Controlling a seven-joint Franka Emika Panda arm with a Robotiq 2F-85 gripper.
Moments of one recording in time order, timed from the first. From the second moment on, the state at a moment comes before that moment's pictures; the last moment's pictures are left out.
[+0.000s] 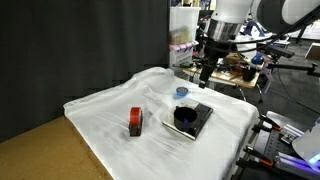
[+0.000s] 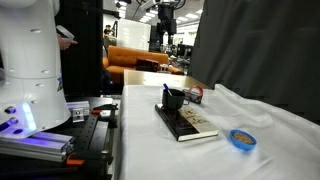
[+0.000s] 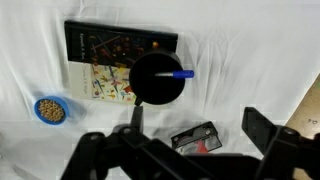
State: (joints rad) arm 0.24 -0.31 0.30 -2.40 -0.03 2.25 0.28
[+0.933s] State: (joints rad) arm 0.24 -0.31 0.27 -2.43 0.09 2.33 0.14
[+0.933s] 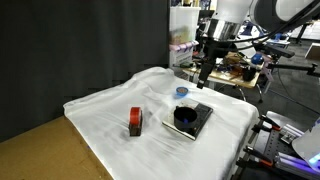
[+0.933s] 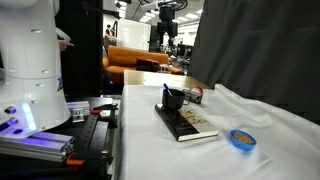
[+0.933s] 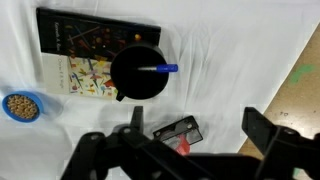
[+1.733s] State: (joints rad) arm 0.26 -0.29 0.31 -2.44 0.04 2.31 0.24
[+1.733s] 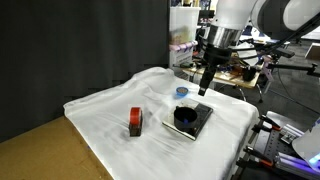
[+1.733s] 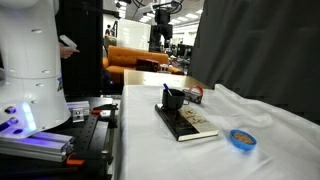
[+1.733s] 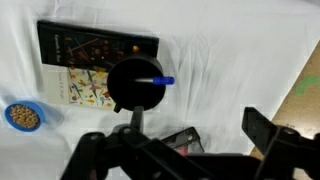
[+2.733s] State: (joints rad) arm 0.24 -0.05 0.33 -2.34 -0.13 2.29 0.52
